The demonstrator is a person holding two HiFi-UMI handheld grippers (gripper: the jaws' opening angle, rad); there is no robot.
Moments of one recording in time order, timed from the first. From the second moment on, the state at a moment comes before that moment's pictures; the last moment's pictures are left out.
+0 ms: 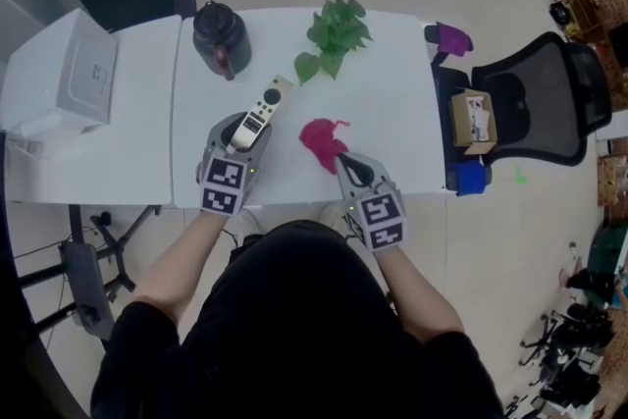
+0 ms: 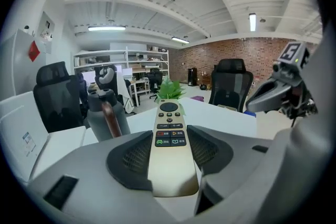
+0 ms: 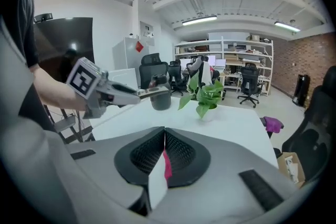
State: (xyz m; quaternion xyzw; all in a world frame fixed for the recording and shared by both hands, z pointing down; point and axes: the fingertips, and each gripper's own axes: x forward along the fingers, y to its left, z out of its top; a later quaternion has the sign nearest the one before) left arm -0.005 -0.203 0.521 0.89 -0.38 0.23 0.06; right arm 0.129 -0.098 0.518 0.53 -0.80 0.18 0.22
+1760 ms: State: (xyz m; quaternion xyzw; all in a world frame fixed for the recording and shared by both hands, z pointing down) left arm -0.013 -0.142 0.452 0.87 -0.35 0.30 -0.15; right arm 0.016 -0.095 0.386 0.35 -0.90 -0.01 0.25
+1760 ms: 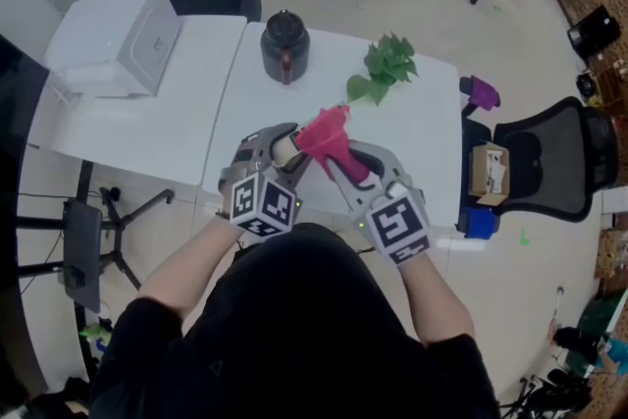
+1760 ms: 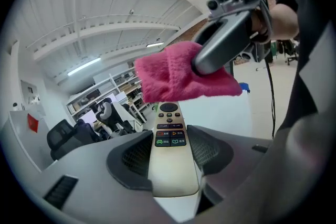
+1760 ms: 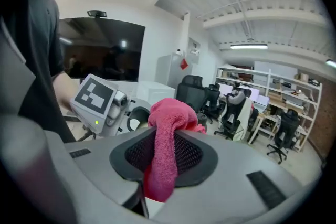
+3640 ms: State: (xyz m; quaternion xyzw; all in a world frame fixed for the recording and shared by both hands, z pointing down) left arm -0.033 -0.132 0.350 0.80 -0.12 -0.34 0.48; right arm 0.015 -0.066 0.368 0.25 -0.94 0.23 -0.10
